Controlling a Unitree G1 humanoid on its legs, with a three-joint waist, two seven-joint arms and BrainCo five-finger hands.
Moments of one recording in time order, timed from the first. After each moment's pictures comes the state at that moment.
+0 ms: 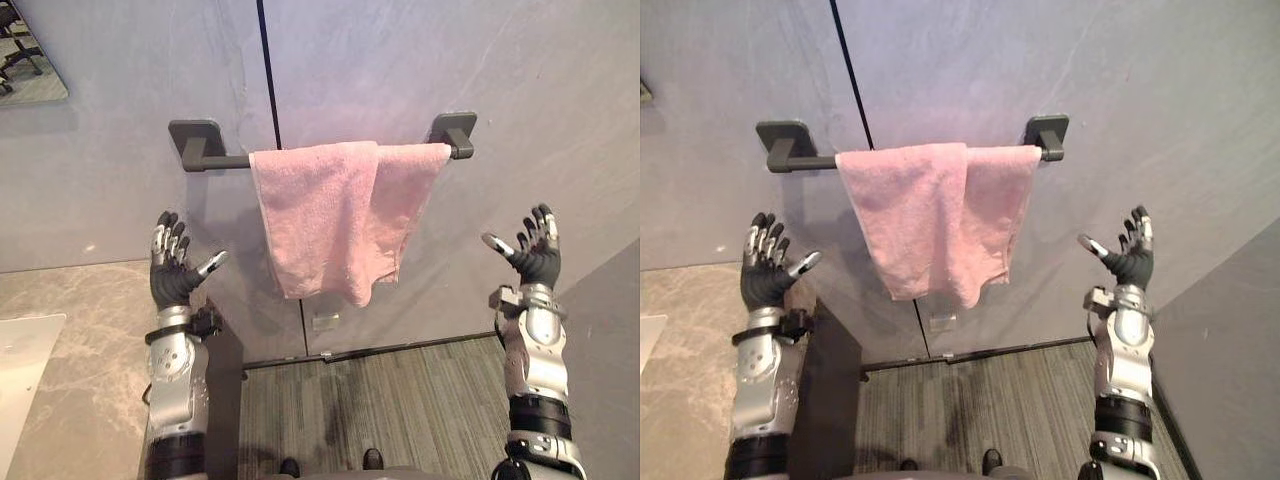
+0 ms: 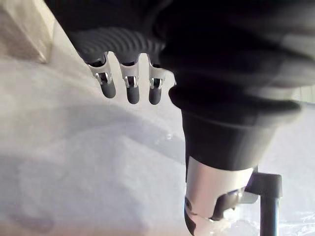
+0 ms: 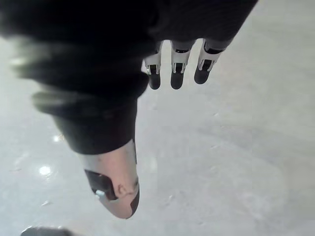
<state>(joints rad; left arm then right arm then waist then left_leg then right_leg) 0.04 0.08 0.27 -0.05 -0.19 -0.24 0.06 -0.15 -0.16 -0.39 0.16 0.13 -0.13 -0.10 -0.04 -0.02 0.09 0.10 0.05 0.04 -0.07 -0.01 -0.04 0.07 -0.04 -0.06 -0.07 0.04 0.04</state>
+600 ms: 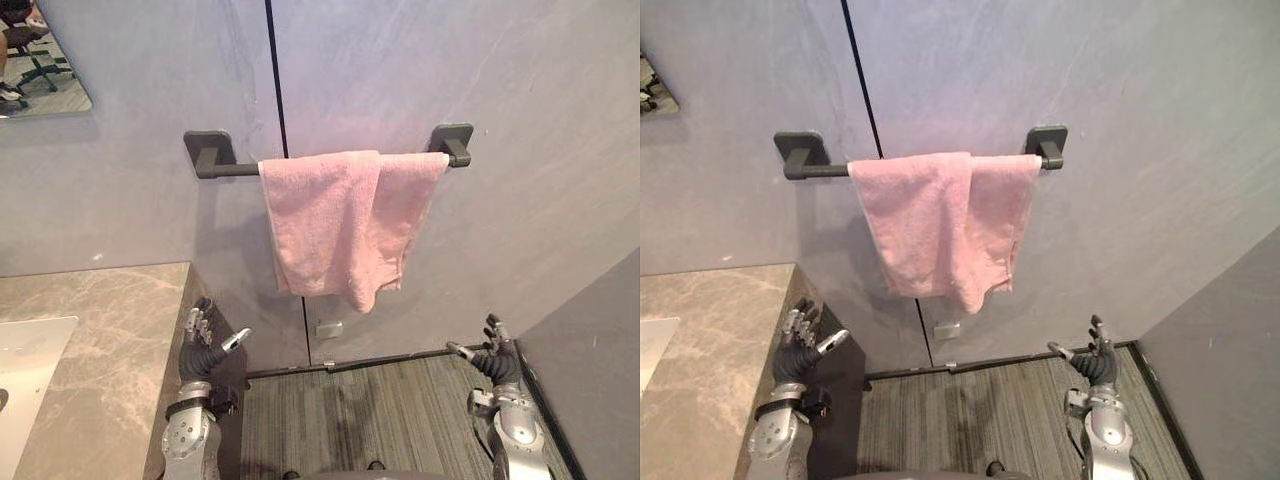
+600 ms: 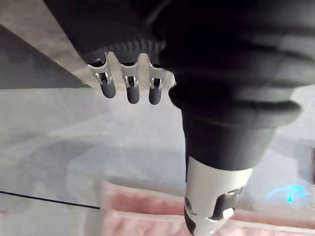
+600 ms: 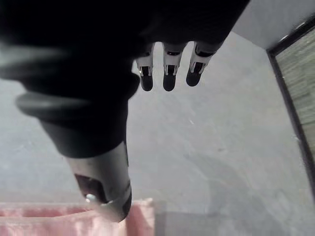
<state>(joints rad) 0.30 0.01 0.17 0.13 -0.09 -0.23 -0.01 0.23 -0.02 -0.24 0.23 -0.08 -0.11 -0.05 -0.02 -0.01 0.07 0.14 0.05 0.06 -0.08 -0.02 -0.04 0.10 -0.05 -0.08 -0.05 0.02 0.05</state>
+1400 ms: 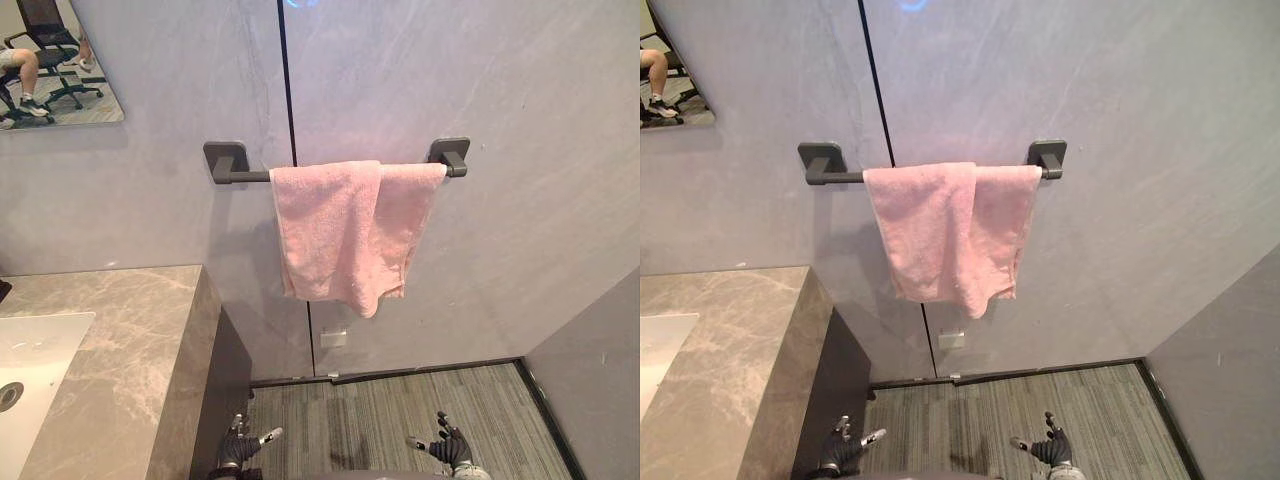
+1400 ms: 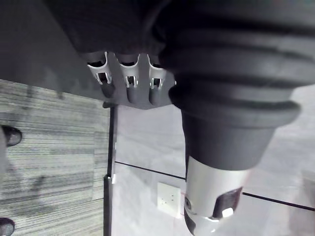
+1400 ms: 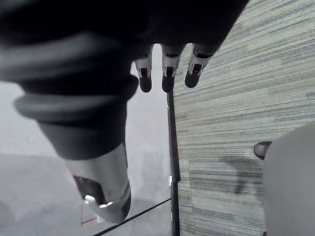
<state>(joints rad) 0.29 0.00 0.12 0.74 0.01 -0.17 0.03 0.29 0.01 -0.17 0.67 -0.19 -0.08 -0.06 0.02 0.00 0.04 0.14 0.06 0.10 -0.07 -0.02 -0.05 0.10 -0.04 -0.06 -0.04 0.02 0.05</state>
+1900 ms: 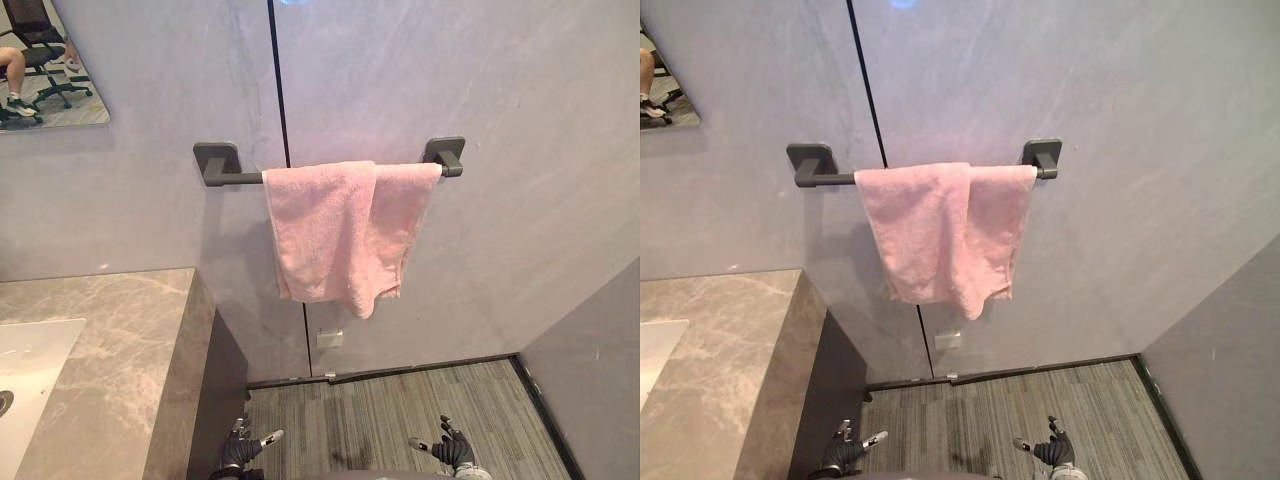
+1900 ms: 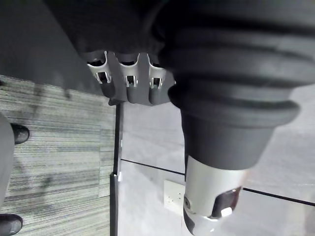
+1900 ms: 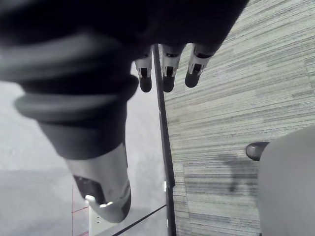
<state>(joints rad) 0.26 0.00 0.13 0.80 0.02 -0.17 0.04 0.26 0.01 -0.19 0.73 -0.19 -0.07 -0.06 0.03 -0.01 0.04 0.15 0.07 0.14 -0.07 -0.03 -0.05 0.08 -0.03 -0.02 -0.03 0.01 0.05</state>
